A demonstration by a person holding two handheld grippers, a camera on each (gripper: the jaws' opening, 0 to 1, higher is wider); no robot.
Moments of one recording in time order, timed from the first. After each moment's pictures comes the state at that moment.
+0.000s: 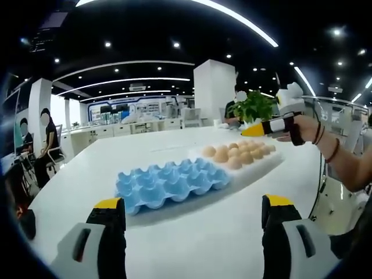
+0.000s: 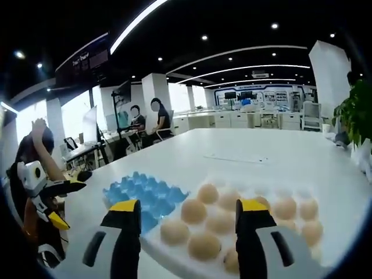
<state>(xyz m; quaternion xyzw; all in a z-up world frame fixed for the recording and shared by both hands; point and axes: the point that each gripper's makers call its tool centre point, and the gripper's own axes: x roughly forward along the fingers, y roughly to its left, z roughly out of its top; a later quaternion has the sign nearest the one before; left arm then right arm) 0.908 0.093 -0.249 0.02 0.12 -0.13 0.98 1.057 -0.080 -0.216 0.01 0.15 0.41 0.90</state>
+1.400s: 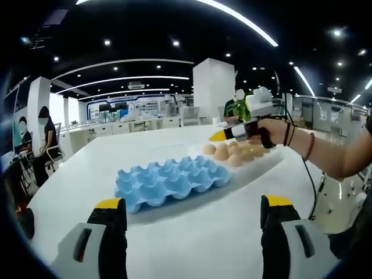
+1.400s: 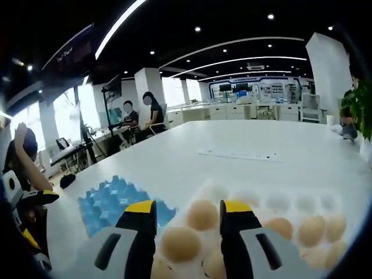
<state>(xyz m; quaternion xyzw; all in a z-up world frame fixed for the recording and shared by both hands) 0.900 0.092 -0.252 0.01 0.12 -0.13 0.98 1.127 -0.040 -0.249 0.00 0.18 0.39 0.90</state>
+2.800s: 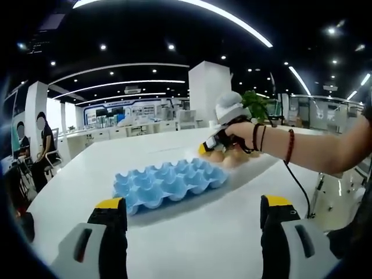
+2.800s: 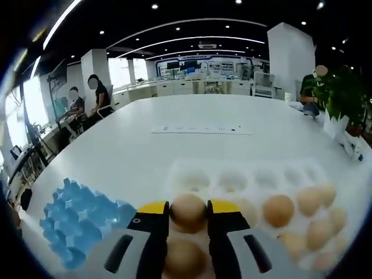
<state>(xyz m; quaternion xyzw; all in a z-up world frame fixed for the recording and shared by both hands) 0.900 0.087 -0.248 0.02 0.10 -0.15 0.98 1.157 -0.038 -0.285 -0.02 0.29 0.18 0.94</state>
